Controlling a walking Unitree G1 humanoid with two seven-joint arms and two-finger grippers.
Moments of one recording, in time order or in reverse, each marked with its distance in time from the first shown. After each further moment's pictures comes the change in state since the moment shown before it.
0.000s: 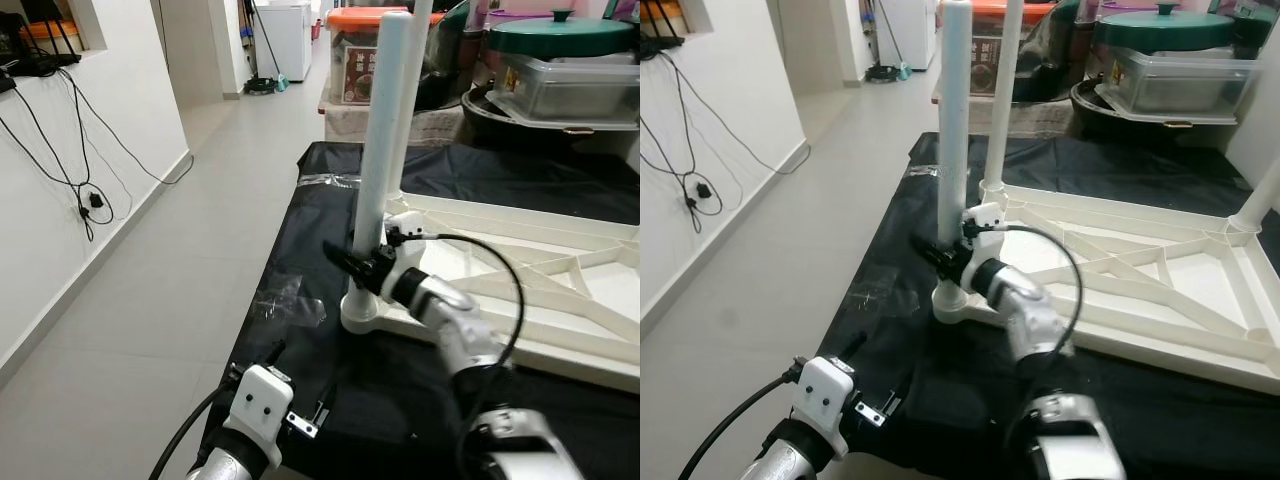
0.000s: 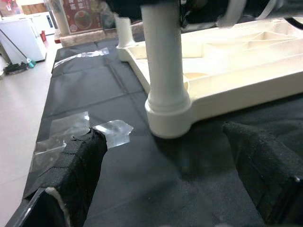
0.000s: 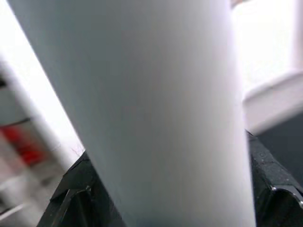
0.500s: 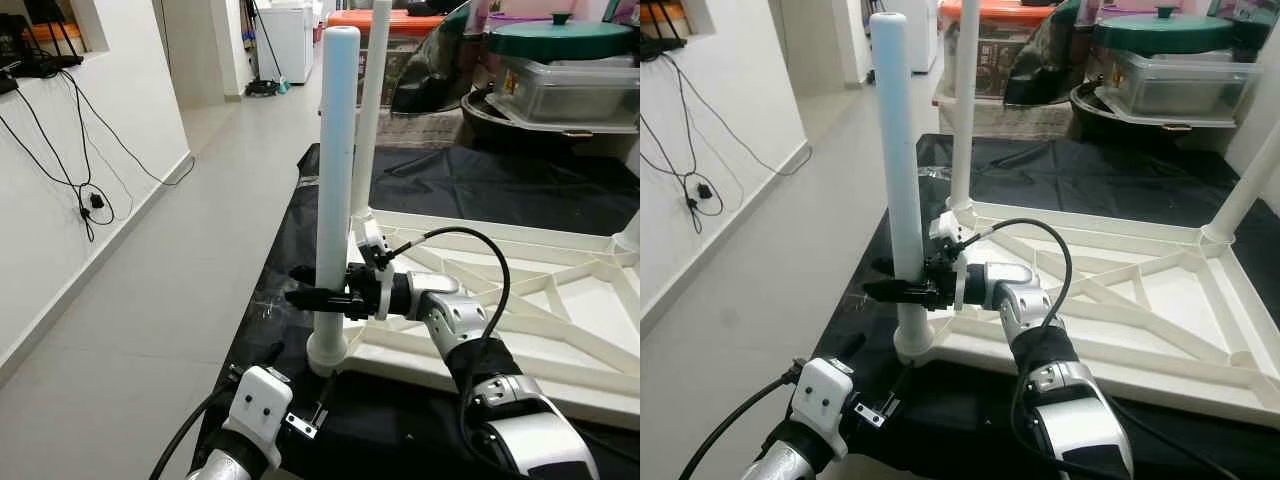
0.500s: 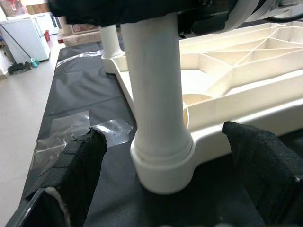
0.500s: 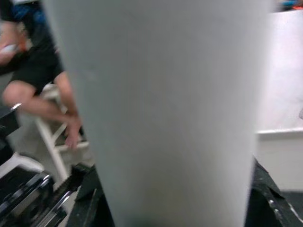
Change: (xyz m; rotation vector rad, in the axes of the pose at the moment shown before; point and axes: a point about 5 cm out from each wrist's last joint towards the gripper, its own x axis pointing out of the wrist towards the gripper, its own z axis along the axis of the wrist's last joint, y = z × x) left arm -0.001 0.000 -0.001 -0.002 0.004 0.006; right arm 0.024 0.024 -0.010 -0.103 0.116 0.461
